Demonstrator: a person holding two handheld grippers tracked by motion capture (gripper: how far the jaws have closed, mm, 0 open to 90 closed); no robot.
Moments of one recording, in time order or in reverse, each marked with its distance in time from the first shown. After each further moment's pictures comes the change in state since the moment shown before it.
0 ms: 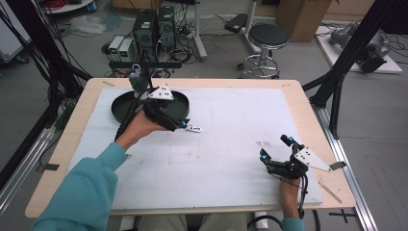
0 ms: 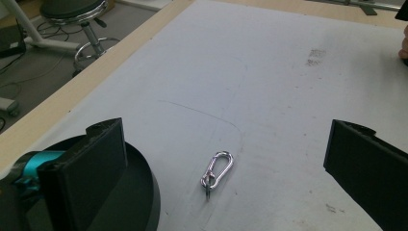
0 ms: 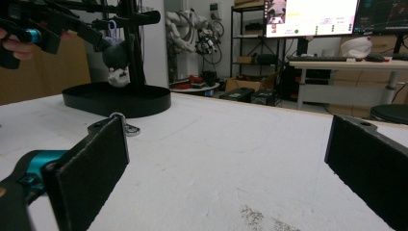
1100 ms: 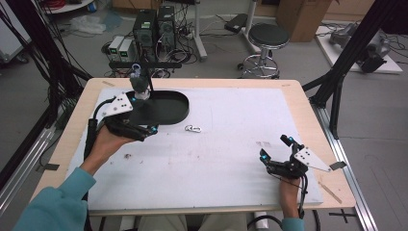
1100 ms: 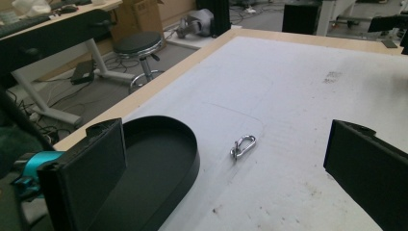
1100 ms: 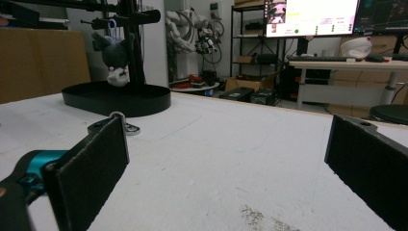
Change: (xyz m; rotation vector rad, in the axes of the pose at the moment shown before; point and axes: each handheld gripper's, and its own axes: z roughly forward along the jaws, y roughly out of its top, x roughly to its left) left arm -0.017 -0.034 -0.091 -0.164 0.180 0.002; right arm 0.000 0.000 0.000 0.000 -0.003 -0.005
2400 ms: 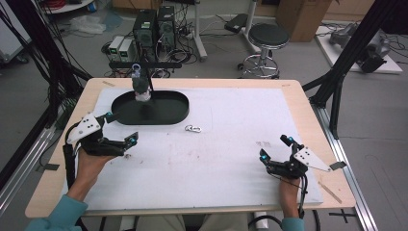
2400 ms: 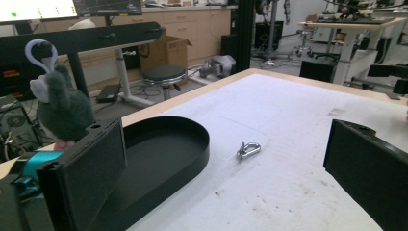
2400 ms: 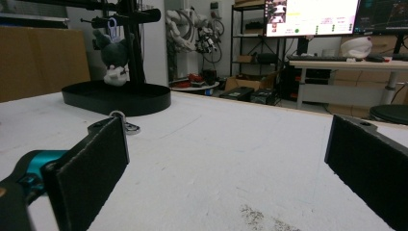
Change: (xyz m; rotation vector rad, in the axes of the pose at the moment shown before) left arm -0.008 -0.058 -0.064 -0.208 0.121 -0.124; right arm 0.001 0.000 0.000 0.005 0.003 0.002
